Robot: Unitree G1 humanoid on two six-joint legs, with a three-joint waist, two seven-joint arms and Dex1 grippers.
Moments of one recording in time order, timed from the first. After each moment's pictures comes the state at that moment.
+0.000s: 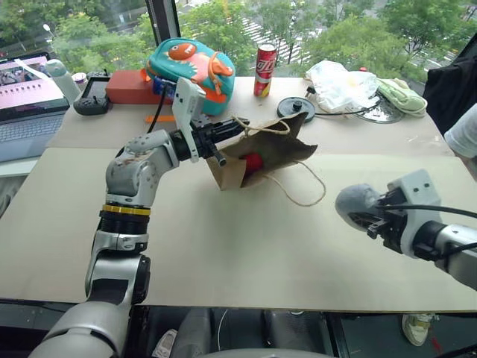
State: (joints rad) left arm -0.85 0.35 0.03 0.19 -0.48 0.59 -0.88; right arm -0.13 -0.79 -0.52 -0.78 0.80 1.45 0.35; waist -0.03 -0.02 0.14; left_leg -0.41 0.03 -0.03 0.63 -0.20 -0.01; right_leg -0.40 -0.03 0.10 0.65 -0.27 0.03
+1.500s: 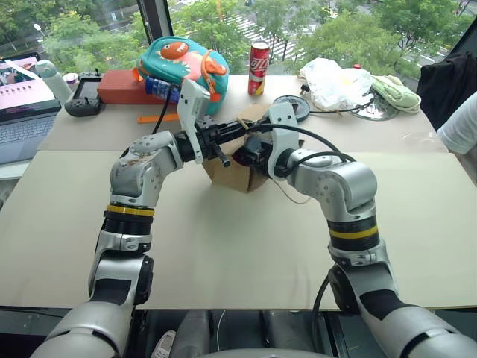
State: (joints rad) left arm -0.85 0.33 0.03 0.19 -0.48 0.59 -0.87; right arm -0.84 -0.14 0.06 -0.10 0.41 1.14 0.10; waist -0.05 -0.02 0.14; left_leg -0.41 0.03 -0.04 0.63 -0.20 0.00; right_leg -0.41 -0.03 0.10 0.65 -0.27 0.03
